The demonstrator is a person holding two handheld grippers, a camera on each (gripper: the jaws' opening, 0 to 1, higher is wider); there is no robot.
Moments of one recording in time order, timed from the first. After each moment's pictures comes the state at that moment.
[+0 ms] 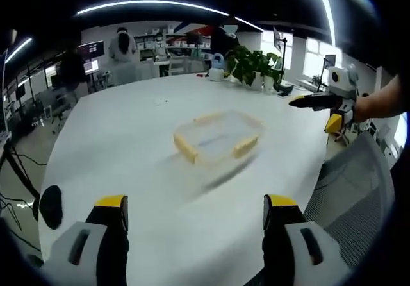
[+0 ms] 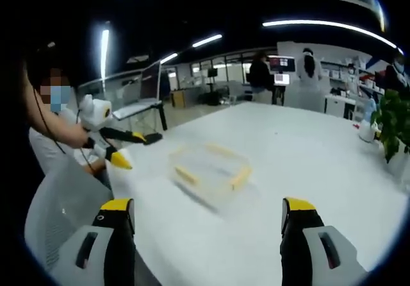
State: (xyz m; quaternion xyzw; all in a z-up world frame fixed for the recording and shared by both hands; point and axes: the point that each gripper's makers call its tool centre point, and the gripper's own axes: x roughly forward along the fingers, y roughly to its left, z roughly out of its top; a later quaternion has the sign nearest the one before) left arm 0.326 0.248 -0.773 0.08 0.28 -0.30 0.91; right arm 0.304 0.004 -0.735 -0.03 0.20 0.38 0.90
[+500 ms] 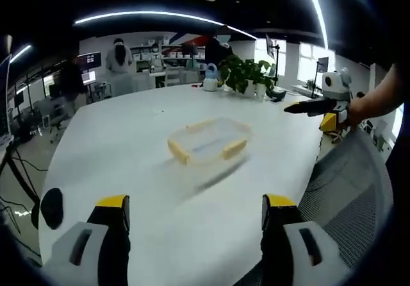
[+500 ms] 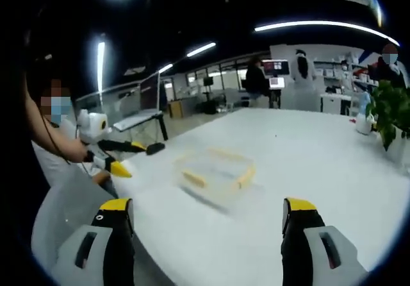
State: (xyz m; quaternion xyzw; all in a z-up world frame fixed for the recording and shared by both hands) left arm 0.307 0.249 -0.768 0.08 0.23 -0.31 0.92; right arm 0.289 0.005 -0.733 0.01 0.18 0.37 0.91
